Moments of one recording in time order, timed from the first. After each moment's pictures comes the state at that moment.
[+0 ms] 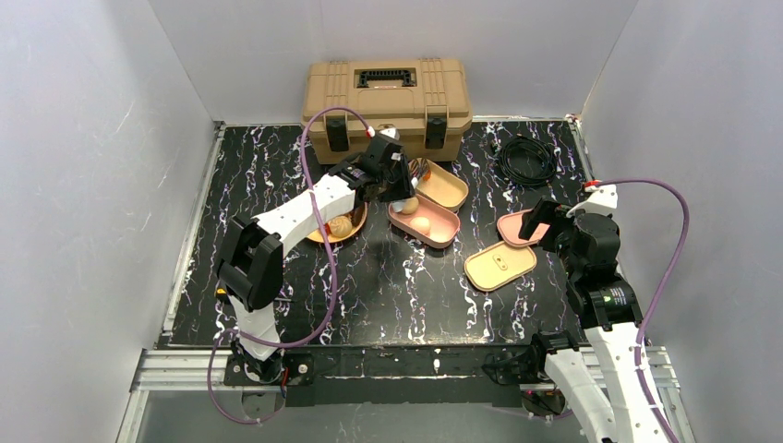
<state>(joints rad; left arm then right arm) -0.67 1.83 1.51 -0.45 -0.06 -0.66 0.16 0.56 0.75 -0.53 0.17 0.31</state>
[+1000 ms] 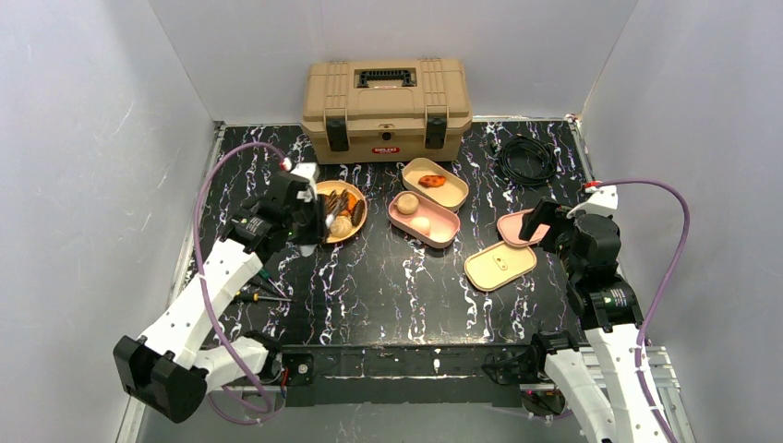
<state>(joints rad) -0.50 1.11 1.12 -0.82 -0.09 -0.35 0.16 0.56 0.75 -0.53 0.17 0.31</state>
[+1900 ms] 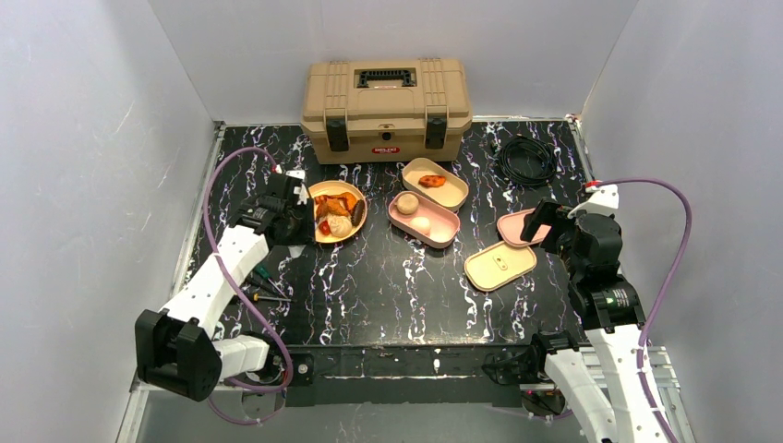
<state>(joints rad) -0.31 1.20 0.99 -0.78 -0.12 -0.27 0.16 0.57 0.77 -0.57 0.18 0.29</state>
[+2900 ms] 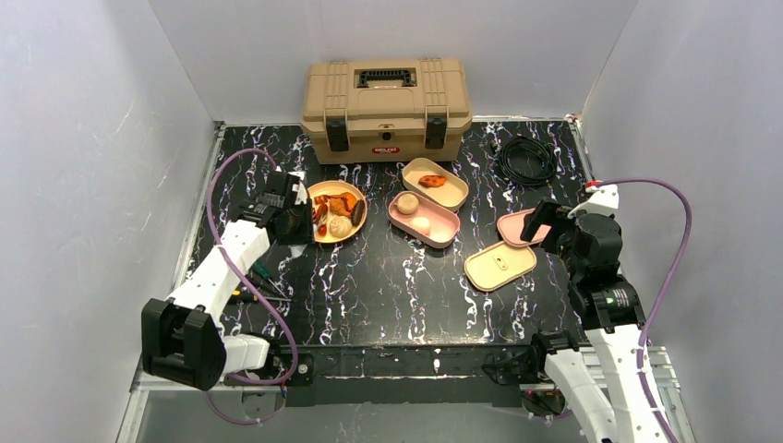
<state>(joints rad) -0.26 1.27 0.99 -0.76 -0.05 -0.26 0.16 0.57 0.77 -0.57 0.18 0.29</state>
